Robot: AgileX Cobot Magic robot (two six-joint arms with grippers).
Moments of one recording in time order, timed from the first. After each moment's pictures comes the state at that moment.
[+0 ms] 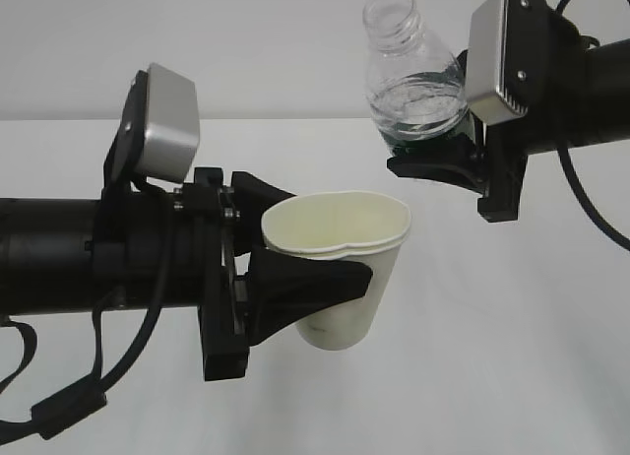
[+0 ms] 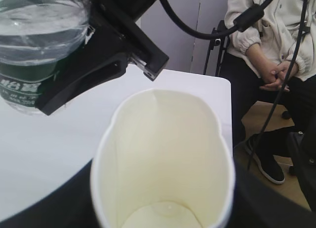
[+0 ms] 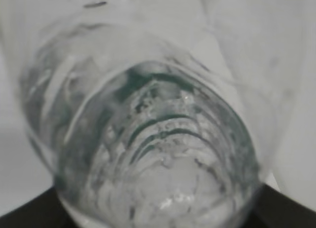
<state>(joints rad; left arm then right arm) -0.65 1.52 -0.65 1.02 -0.85 -0.72 0.21 1.50 -0.97 -1.80 -0.67 0.79</state>
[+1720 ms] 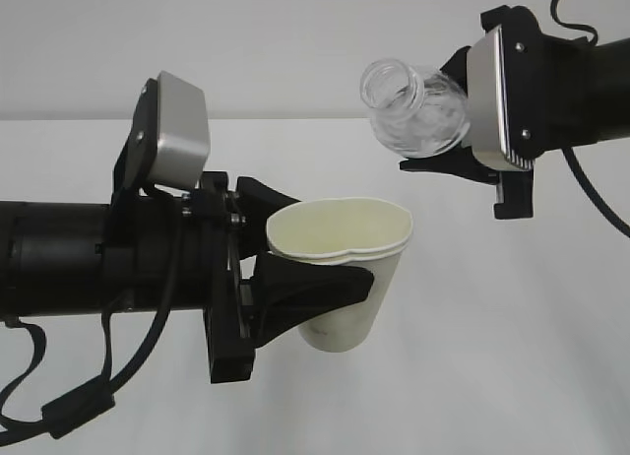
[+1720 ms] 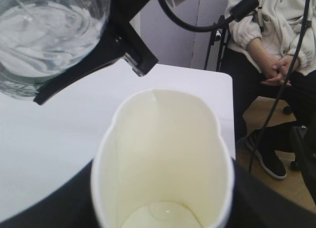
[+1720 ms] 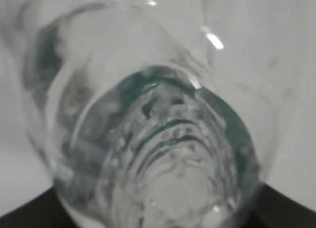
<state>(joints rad) -0.65 1.54 -0.65 1.01 -0.85 -0.70 0.21 1.50 -0.97 -1.80 -0.62 0.45</state>
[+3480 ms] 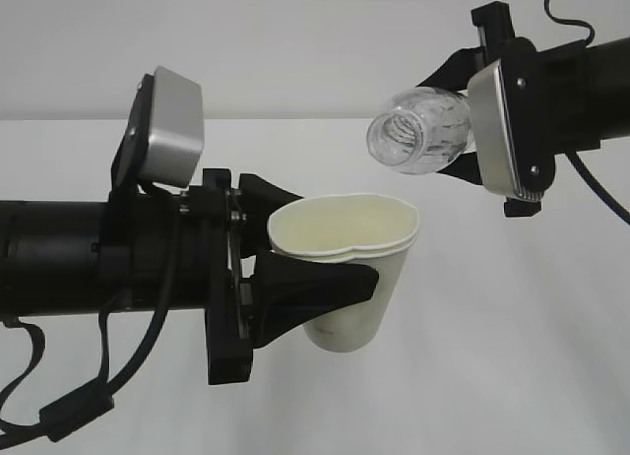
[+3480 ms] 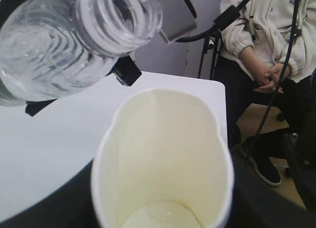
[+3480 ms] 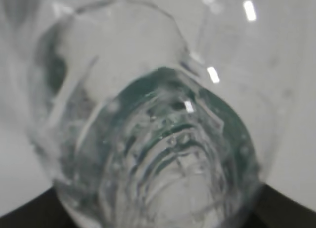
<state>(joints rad) -0.65 1.54 -0.65 1.01 -0.89 -0.70 0.21 1.50 -0.97 -1.80 -0.61 0.20</state>
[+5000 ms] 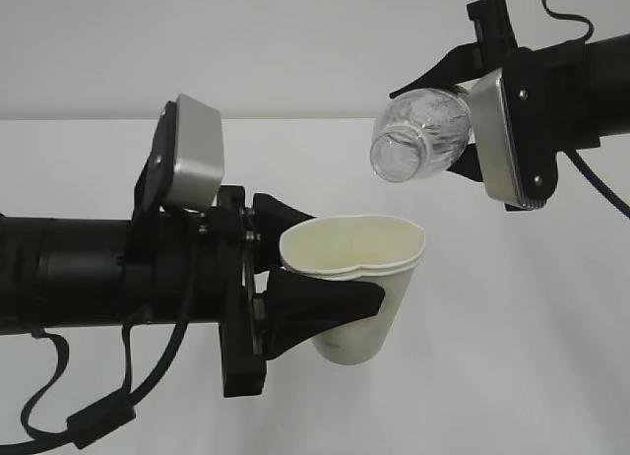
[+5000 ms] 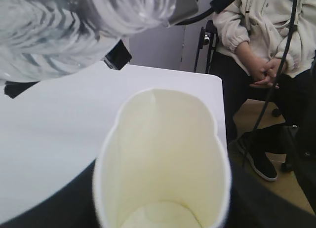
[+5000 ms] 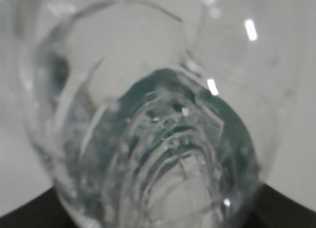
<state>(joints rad) -0.65 1.61 -0.65 0.99 -0.93 -0.63 0.21 1.50 -0.97 -1.75 -0.61 0.06</state>
